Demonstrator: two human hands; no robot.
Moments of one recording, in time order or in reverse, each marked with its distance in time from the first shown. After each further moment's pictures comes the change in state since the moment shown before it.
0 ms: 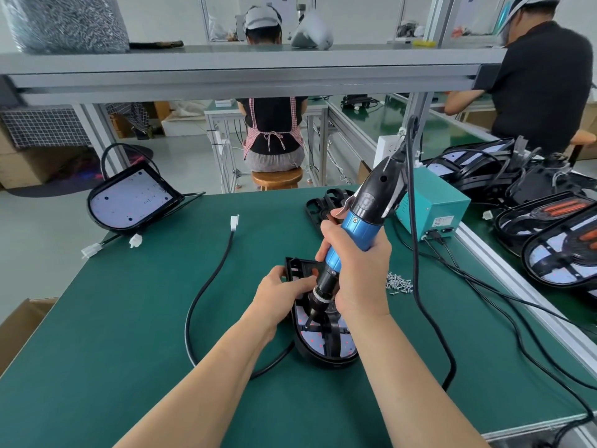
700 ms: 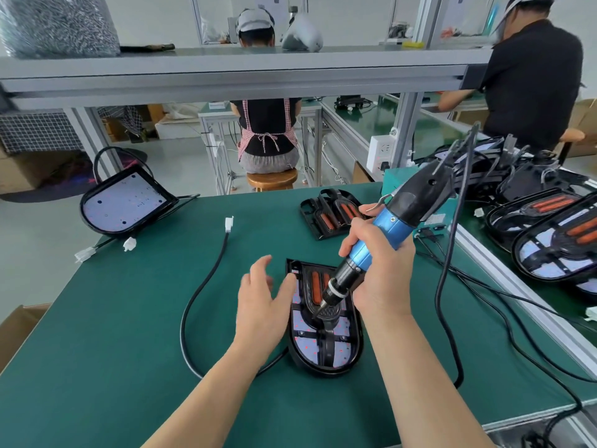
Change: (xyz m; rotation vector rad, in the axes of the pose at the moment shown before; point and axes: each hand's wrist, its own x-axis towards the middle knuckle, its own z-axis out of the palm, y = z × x) left_hand -0.030 -0.009 -0.003 0.355 0.269 0.281; right_hand 0.004 -0.021 -0.024 0.112 0.057 -0.037
